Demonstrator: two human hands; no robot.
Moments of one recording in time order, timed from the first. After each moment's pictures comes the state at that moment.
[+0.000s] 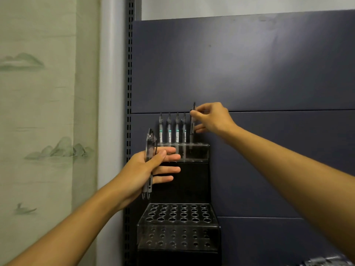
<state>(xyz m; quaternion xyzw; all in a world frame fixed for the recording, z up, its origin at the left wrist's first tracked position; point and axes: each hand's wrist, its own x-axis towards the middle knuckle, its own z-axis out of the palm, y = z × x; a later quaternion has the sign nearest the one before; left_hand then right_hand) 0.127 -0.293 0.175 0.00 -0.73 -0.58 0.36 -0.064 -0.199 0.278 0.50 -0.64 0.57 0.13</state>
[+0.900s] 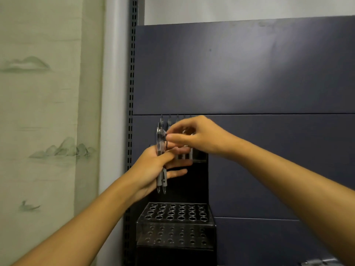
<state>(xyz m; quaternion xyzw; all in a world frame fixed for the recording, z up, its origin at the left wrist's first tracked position) 0.116 -0.264 0.188 -0.03 -0.68 -0.64 0.35 -0.009 -0.164 0.254 0.69 -0.62 0.35 0.15</state>
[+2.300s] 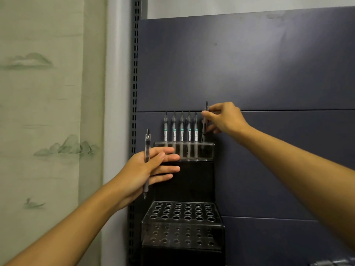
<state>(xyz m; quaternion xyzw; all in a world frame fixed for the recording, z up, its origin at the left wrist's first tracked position) 0.134 -0.301 0.170 0.01 -0.72 -0.59 0.36 -0.078 -0.191 0.277 0.49 -0.67 0.54 0.16</state>
